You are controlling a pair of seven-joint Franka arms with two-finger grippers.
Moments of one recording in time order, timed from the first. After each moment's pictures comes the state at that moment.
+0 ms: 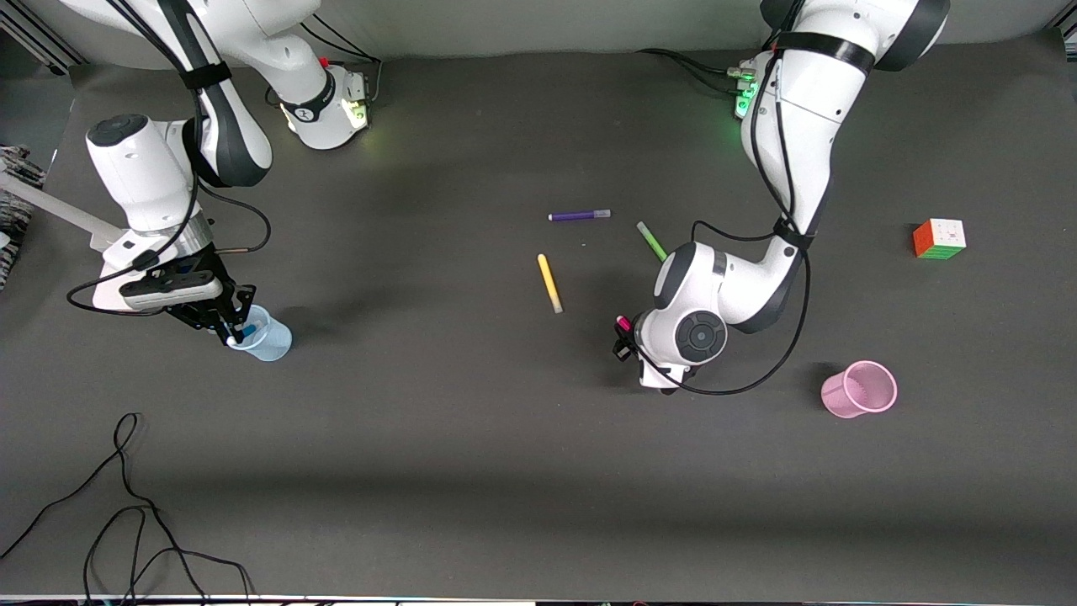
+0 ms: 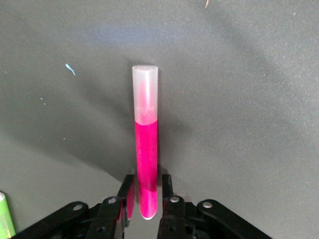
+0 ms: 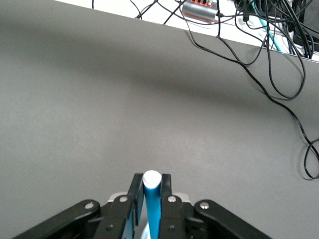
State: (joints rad) left arm -0.44 0.75 -0.09 -1.60 -0.27 2.14 -1.08; right arm 0.45 -0.04 -0.50 -2.56 -0.13 3.08 -0.15
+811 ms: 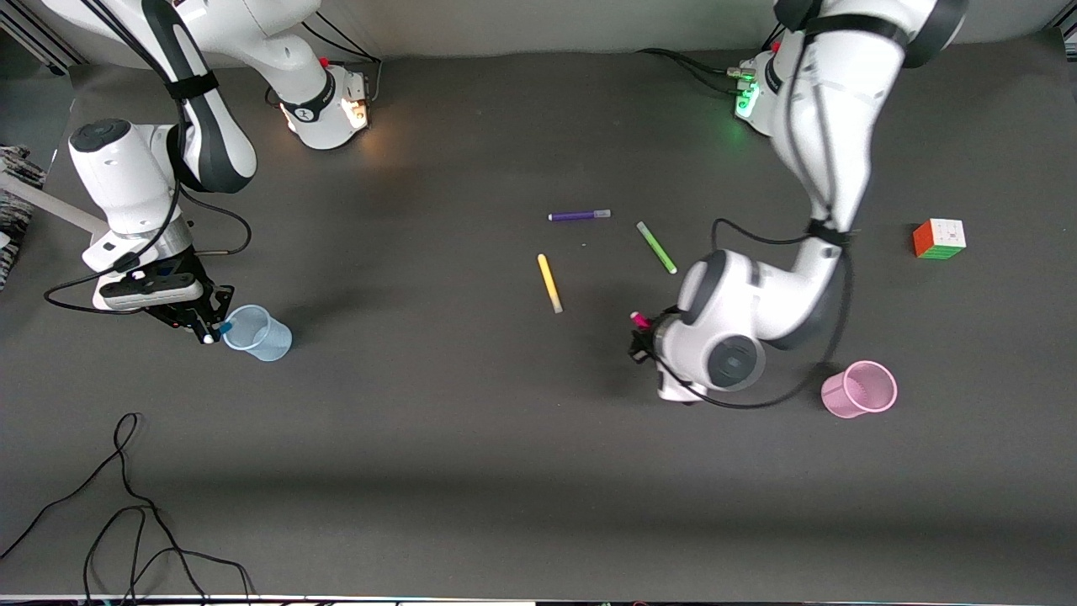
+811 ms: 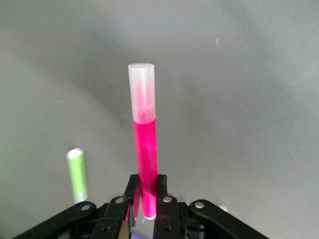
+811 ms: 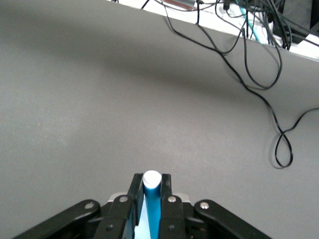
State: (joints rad) left arm -0.33 0.72 -0.08 -1.35 -0.27 1.69 -1.07; right arm 0.45 -0.01 -0.57 -2.56 -0.13 3.11 -0.22
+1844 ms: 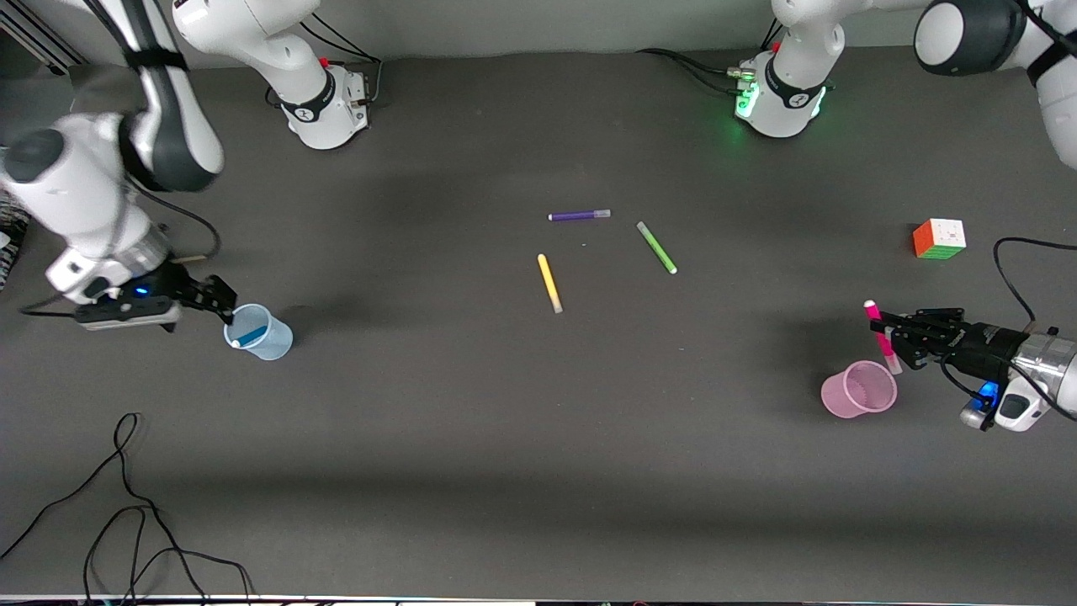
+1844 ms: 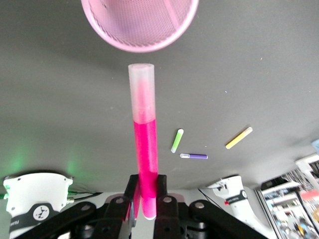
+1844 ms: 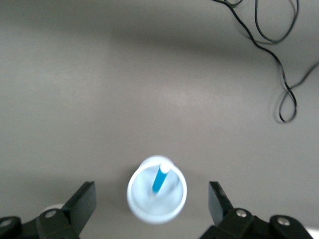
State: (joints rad) left arm 0.31 0.81 -0.08 -1.11 -0.46 1.18 -0.34; right arm 0.48 -0.09 -0.52 -2.20 -0.13 2.33 -0.07
